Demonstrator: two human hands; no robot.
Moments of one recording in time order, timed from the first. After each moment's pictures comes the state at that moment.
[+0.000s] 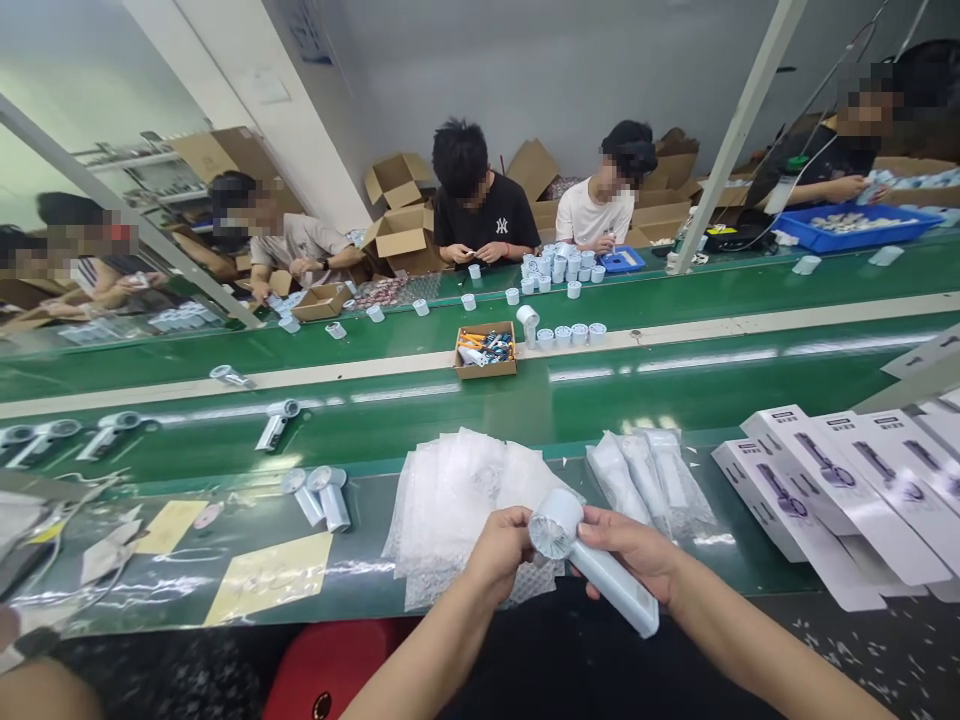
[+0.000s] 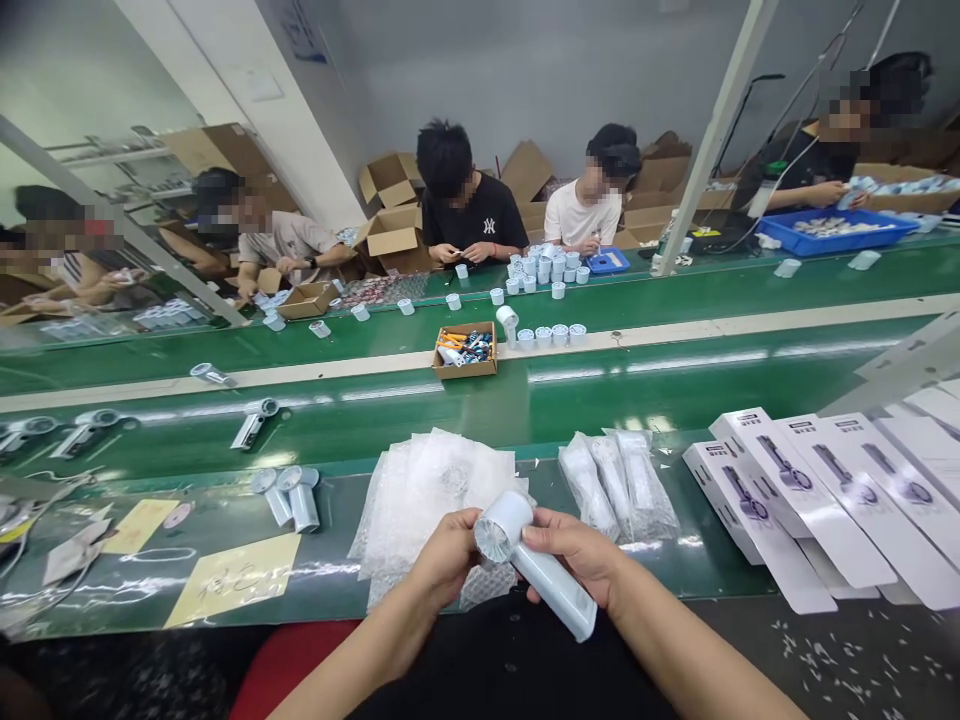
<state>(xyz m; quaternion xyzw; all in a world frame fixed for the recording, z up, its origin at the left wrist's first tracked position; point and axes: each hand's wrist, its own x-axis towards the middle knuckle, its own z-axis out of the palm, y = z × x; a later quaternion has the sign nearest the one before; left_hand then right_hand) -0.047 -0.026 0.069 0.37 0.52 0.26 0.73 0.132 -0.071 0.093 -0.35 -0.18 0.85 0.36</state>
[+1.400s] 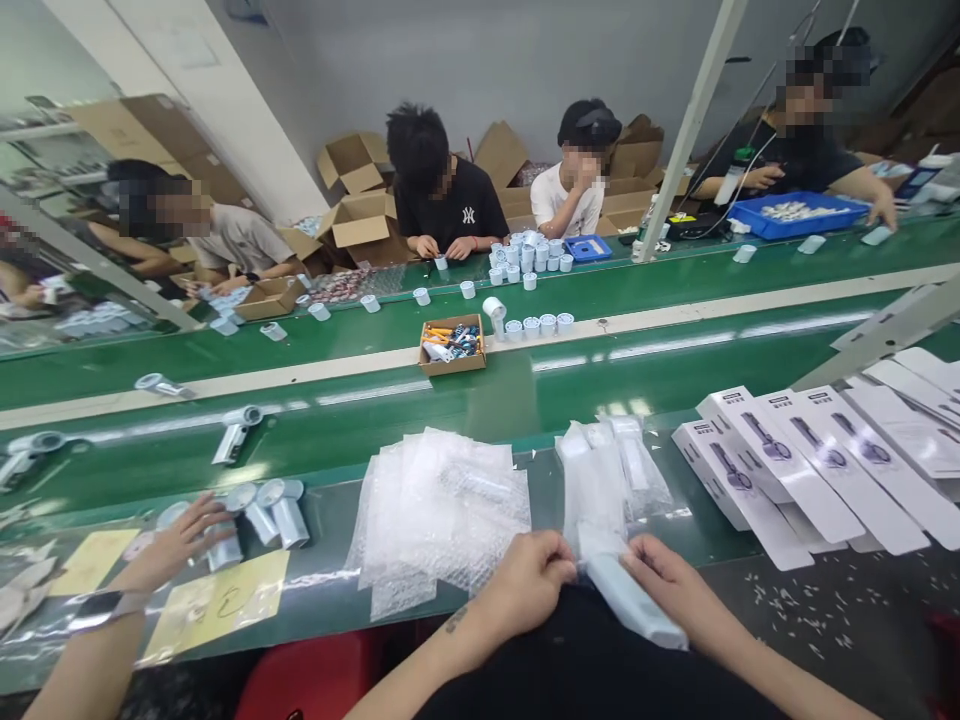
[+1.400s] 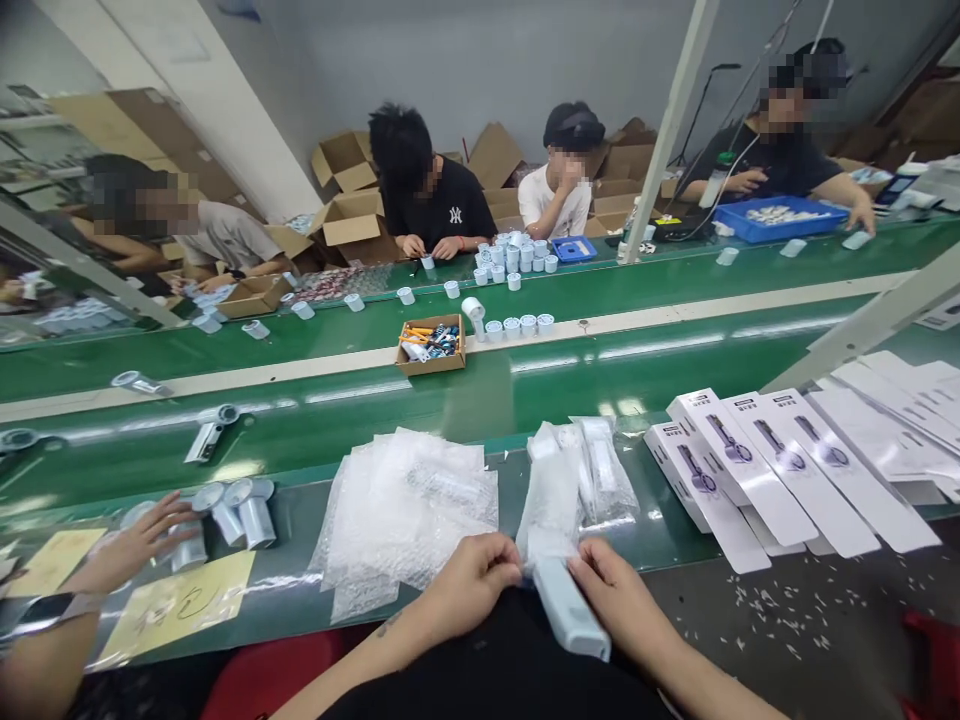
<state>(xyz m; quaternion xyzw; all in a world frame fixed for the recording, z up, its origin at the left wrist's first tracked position) -0.003 -0.053 0.101 0.70 0.43 0.05 0.57 0.187 -0.145 0.097 -0.72 -0.26 0.56 0.33</state>
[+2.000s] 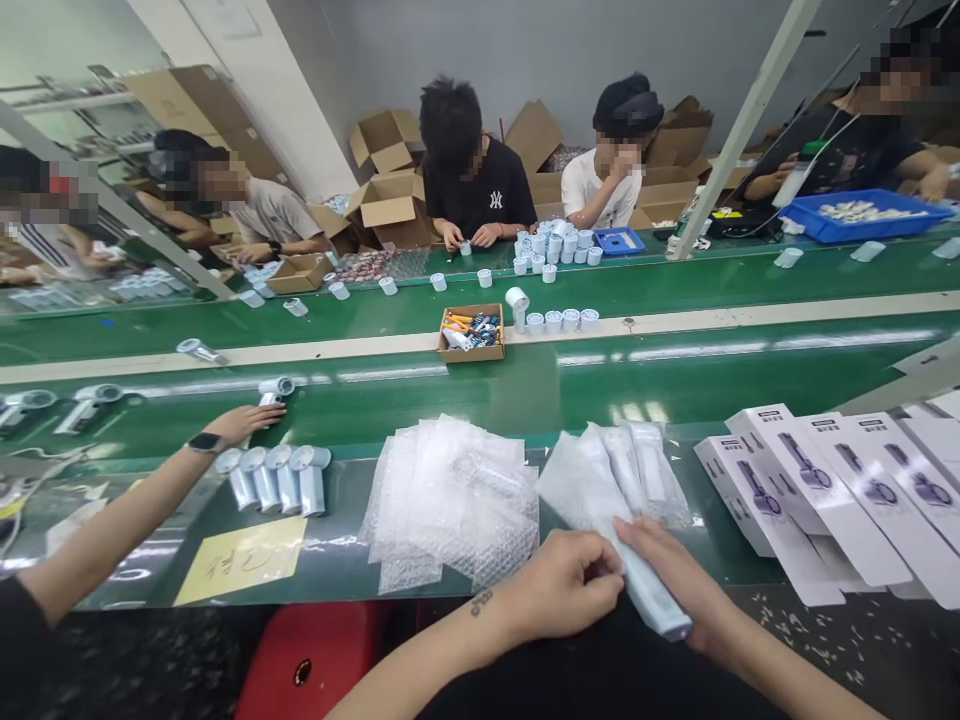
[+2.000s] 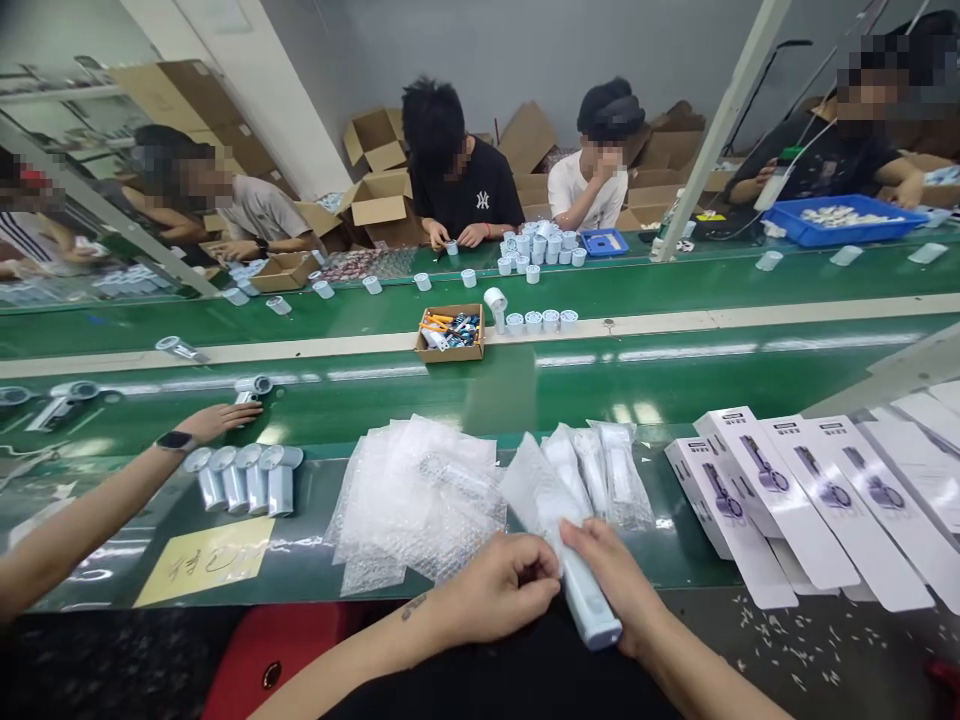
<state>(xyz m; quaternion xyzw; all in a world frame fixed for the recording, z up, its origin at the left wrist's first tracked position) 0.016 -0.049 0.112 0.72 0.32 0.15 0.59 0.177 -0.107 0.104 -0.62 -0.11 0.66 0.41</state>
